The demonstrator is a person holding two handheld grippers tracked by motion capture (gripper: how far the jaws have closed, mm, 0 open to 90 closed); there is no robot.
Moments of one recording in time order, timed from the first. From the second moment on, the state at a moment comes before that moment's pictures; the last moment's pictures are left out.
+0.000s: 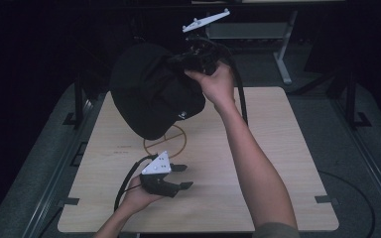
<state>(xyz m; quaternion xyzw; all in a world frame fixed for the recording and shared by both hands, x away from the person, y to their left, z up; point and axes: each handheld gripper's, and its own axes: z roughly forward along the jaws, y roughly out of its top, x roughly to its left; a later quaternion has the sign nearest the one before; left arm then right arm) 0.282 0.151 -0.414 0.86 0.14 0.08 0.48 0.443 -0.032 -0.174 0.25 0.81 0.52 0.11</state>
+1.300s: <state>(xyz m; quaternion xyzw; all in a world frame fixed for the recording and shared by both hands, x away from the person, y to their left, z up) 0.280 0.143 -0.417 0.87 0.13 0.07 0.47 0.458 -0.008 -0.189 0.26 0.84 0.46 0.10</state>
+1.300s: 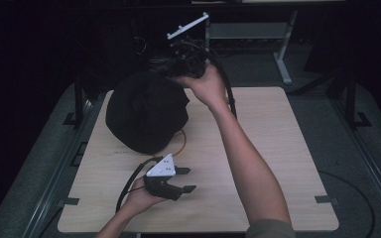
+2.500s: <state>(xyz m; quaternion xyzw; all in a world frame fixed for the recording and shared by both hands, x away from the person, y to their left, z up) 0.286 0.149 -0.420 0.86 0.16 0.07 0.47 0.437 -0.123 -0.249 0.33 0.79 0.51 0.07</state>
